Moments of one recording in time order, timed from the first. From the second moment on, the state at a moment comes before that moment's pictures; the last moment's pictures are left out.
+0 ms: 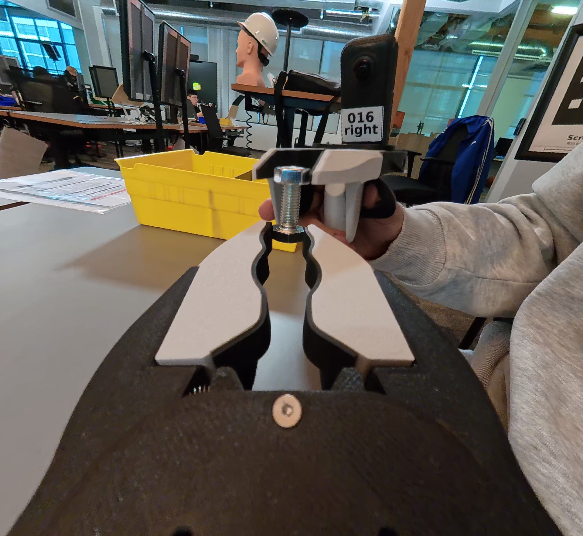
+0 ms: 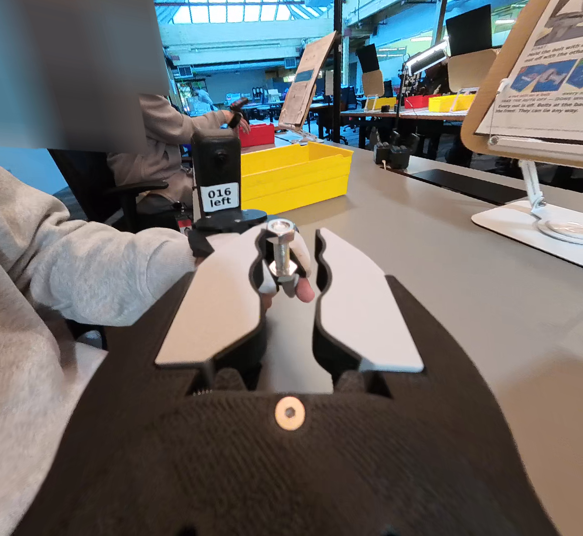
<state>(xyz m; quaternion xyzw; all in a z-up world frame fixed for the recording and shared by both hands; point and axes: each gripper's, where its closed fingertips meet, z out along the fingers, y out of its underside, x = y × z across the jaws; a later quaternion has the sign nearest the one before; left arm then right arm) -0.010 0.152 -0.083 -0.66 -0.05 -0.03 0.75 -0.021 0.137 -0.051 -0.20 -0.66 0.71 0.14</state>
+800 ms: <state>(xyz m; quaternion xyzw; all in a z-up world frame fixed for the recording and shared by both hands) -0.013 0.148 -0.078 -0.65 -0.06 -0.04 0.76 -0.025 0.151 -0.038 -0.22 -0.63 0.73 0.14</state>
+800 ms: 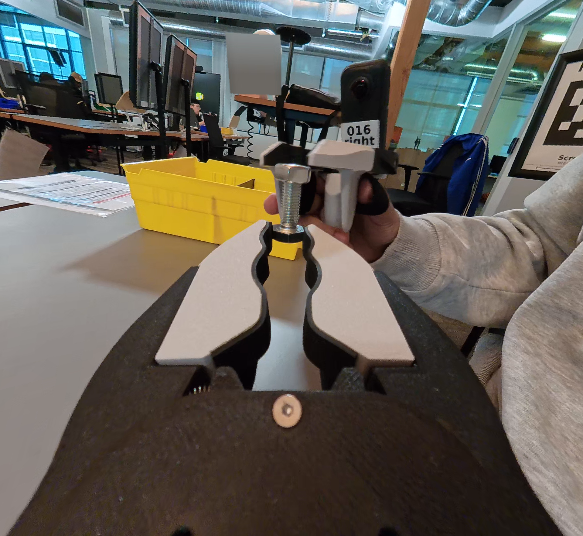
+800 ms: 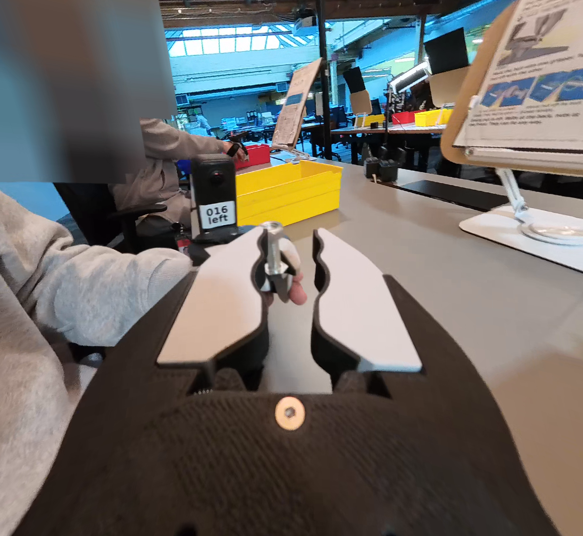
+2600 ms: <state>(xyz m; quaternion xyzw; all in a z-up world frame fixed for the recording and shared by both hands) -0.012 0.149 -0.077 -0.64 -0.06 -0.04 0.76 -0.028 0.148 -0.046 -0.22 -0.63 0.73 0.16</state>
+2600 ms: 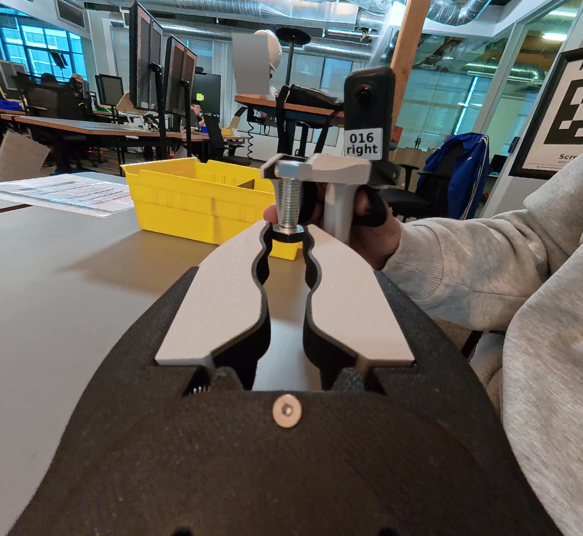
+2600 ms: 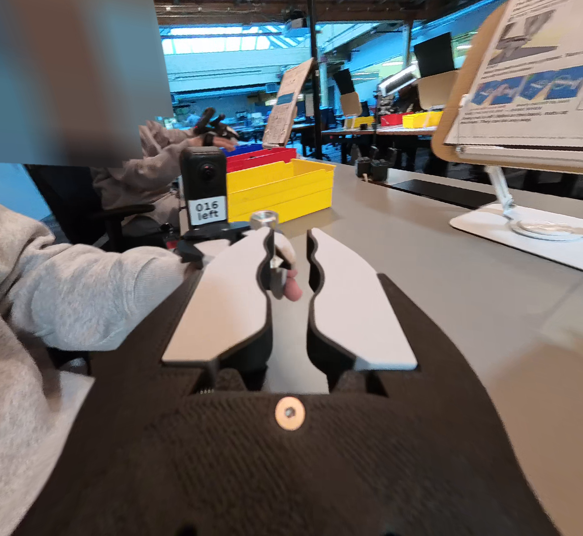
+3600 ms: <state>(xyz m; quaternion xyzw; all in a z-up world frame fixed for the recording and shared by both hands) -0.010 0.152 -0.080 -0.65 -0.06 -0.04 0.76 -0.018 0.133 -0.040 -0.21 -0.64 0.73 0.16</state>
